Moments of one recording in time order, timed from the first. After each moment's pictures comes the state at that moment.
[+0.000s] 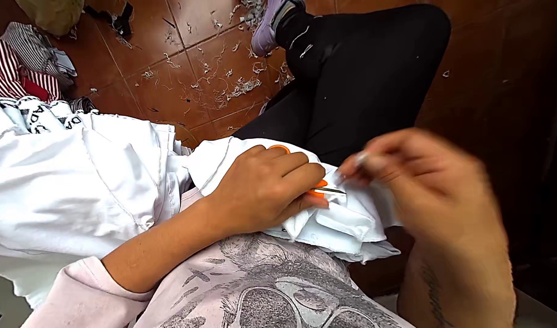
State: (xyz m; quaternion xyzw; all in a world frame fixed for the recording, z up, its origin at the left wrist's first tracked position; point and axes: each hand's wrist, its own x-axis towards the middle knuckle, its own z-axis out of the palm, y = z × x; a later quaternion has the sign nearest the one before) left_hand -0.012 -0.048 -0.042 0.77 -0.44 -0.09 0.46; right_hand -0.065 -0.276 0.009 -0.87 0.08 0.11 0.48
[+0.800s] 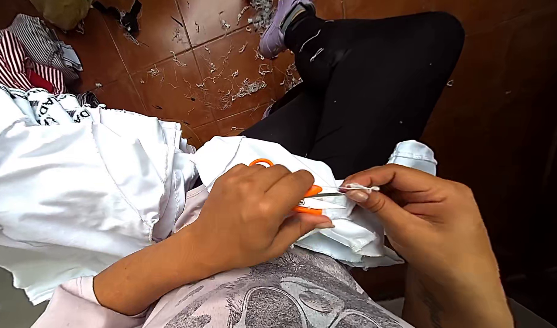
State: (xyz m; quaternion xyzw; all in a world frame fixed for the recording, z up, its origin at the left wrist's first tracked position) left_hand -0.030 -0.022 -0.005 0.83 -0.34 -0.11 0.44; right_hand -0.079 -0.257 0.015 -0.82 0.08 0.14 0.55
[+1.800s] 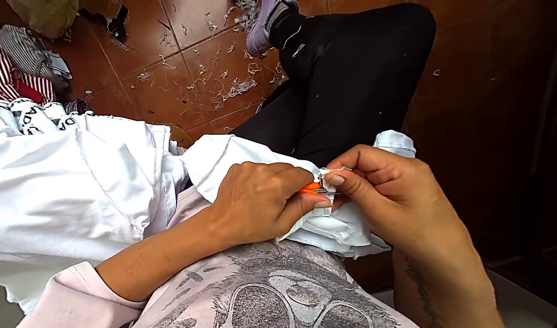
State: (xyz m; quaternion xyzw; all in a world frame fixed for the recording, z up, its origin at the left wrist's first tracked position) left_hand -0.027 -0.052 -0.033 0.78 -0.35 -0.18 0.49; right_hand -0.068 -0.257 0.014 -0.84 0.05 0.17 0.50
